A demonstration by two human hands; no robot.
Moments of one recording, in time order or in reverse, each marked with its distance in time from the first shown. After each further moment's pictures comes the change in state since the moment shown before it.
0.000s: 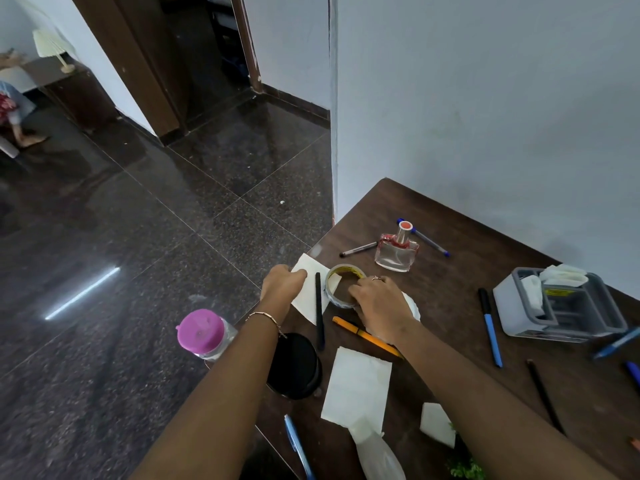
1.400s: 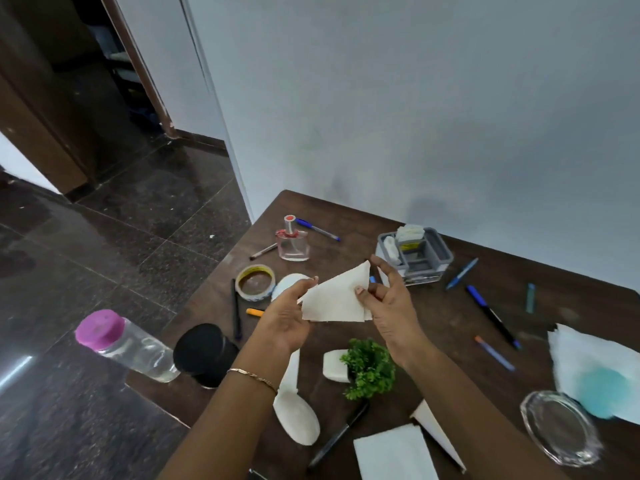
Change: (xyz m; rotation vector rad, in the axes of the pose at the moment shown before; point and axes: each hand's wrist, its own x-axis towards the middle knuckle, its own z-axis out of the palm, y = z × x) left_hand -0.205 0.050 0.073 -0.937 -0.654 -0.197; right_hand -0.195 0.026 -0.082 1.597 0.602 0.667
